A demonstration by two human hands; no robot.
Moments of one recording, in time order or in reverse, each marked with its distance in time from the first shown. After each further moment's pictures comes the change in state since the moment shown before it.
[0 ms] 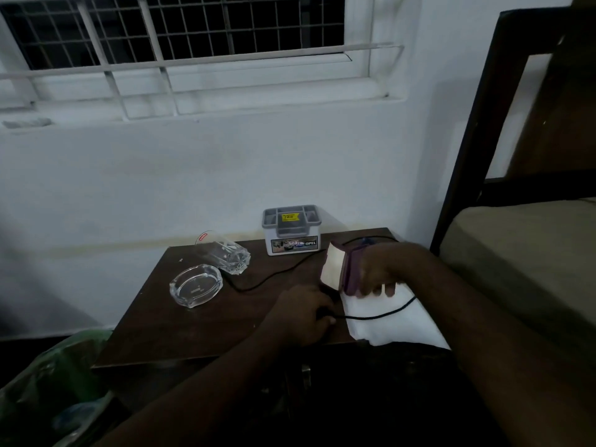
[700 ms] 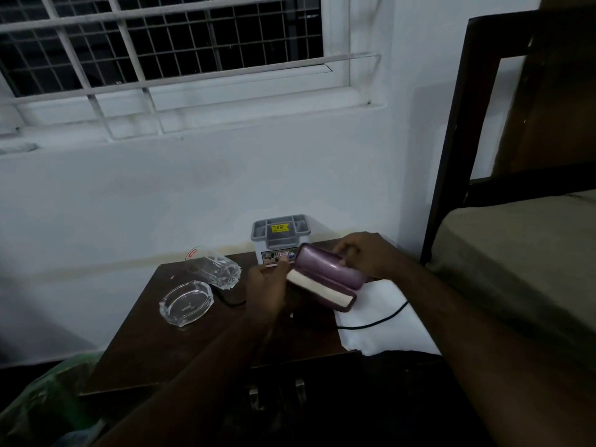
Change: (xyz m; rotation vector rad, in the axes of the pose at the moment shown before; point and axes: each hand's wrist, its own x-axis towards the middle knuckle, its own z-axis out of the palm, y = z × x) left_hand 0.025 0.002 -0.029 -1.069 0.606 -0.696; right_hand 0.049 0.036 0.002 0.346 0.603 -0.395
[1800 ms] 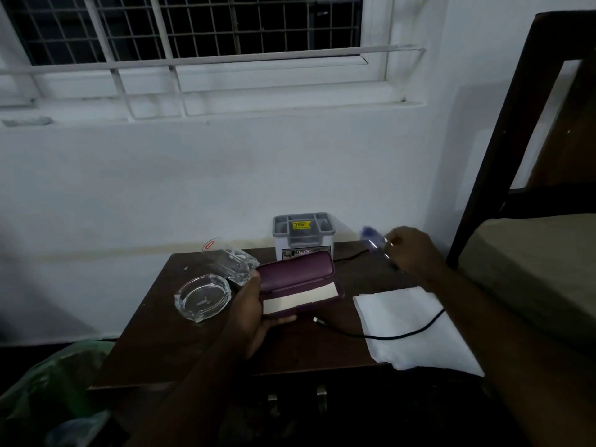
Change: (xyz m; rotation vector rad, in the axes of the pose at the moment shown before) left_hand 0.030 -0.045 -0.069 -0.324 -0.142 -0.235; right_hand 0.031 0.025 0.005 -0.155 0.343 0.202
